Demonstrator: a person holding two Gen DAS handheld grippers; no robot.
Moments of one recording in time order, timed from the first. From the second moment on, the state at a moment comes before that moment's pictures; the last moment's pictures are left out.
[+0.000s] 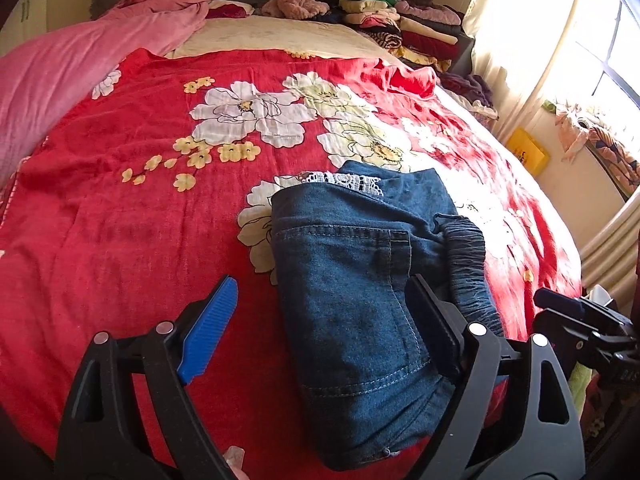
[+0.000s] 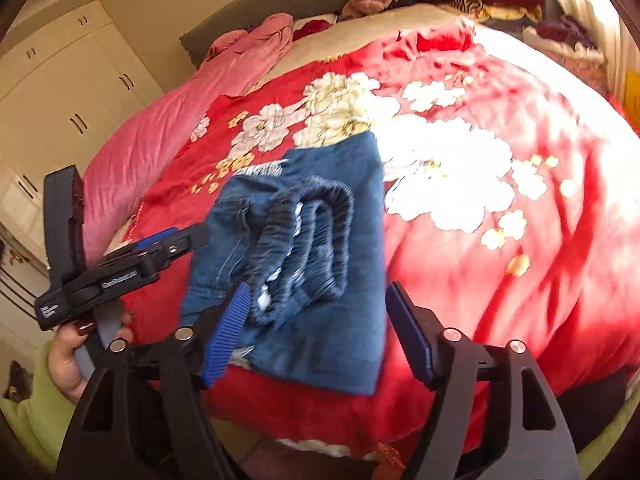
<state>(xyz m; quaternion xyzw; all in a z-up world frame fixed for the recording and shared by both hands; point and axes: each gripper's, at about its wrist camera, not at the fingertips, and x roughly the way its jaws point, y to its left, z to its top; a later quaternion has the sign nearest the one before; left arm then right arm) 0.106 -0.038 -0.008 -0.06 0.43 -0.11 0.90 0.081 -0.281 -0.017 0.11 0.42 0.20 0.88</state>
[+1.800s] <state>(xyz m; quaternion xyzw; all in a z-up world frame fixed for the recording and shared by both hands) 0.154 -0.038 -0.007 -0.06 0.40 -0.10 0.91 0.178 -0.216 -0.015 -0.01 0.38 0.28 0.88</state>
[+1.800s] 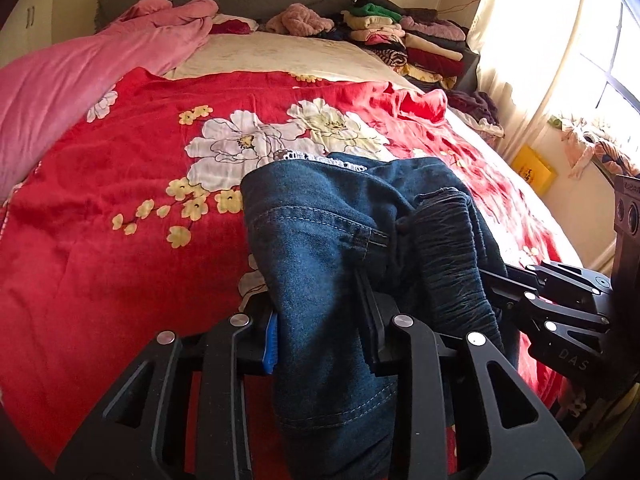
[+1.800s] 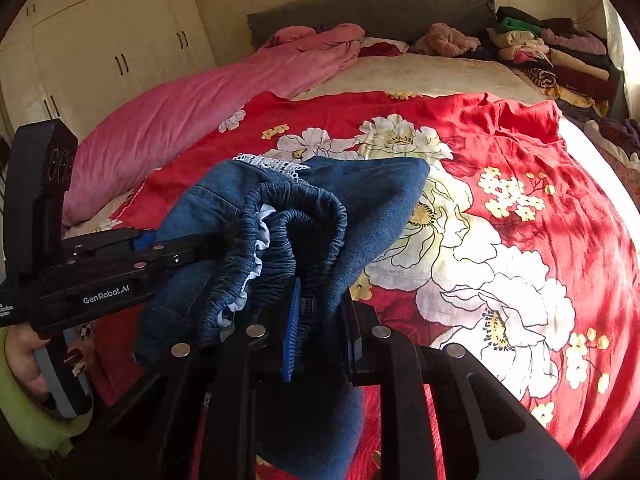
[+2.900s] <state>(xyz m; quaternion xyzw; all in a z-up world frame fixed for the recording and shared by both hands) 0.100 -0.028 0.015 -0.05 0.38 -0.07 0.92 0.115 -0.276 0.018 0.03 0.33 0.18 0.92</state>
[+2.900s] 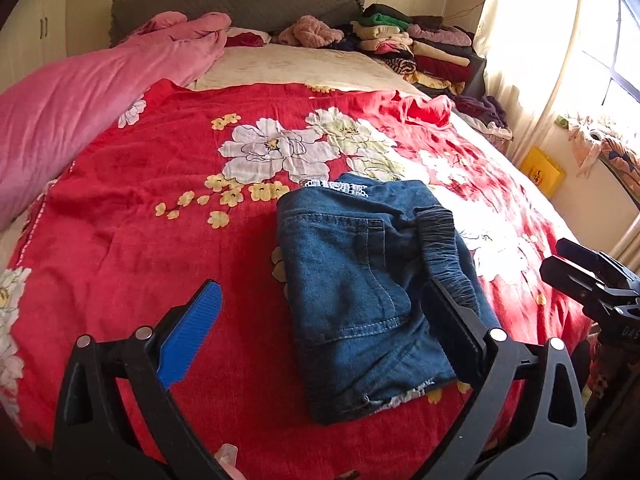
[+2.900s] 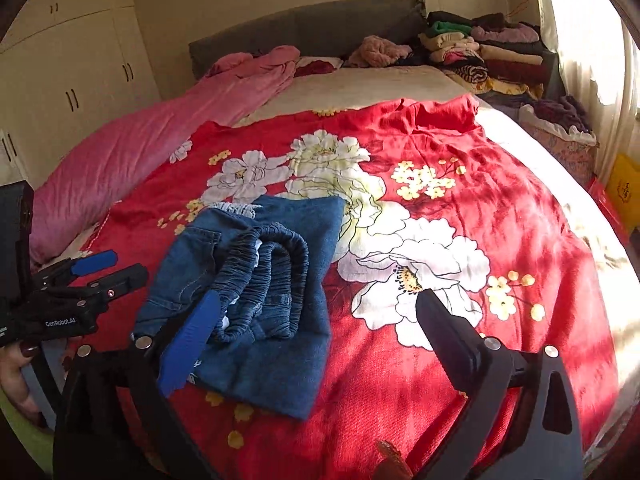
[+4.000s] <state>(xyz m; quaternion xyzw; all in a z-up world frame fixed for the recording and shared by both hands) 0.026 -0.025 -0.018 -0.06 0.40 -0.05 0.91 0.043 -0.286 -0.023 0.02 0.36 0.14 0.92</state>
